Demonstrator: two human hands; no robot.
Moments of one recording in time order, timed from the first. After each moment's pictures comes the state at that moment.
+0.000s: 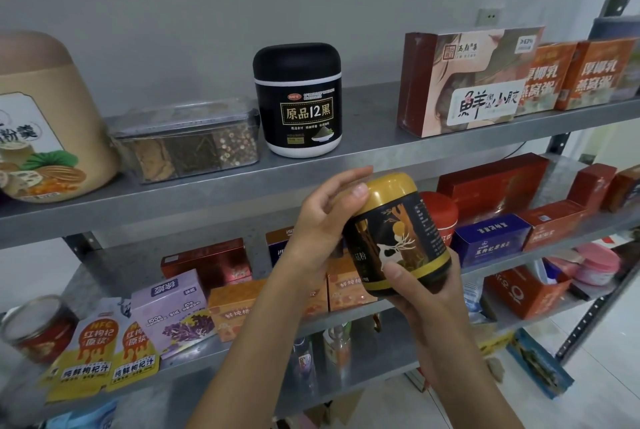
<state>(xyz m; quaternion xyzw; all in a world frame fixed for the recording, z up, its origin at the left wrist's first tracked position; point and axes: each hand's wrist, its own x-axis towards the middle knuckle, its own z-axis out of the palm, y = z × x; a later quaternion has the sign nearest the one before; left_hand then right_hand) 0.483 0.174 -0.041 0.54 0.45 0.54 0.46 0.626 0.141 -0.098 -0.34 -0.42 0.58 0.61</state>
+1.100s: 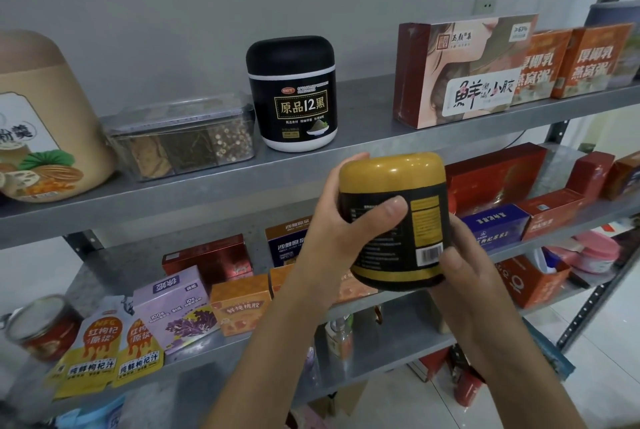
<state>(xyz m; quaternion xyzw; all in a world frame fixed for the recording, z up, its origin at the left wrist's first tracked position) 0.502 0.148 -0.037 0.56 0.41 0.54 0.48 0.660 0.139 -0.077 -0.31 -0.57 0.56 0.52</state>
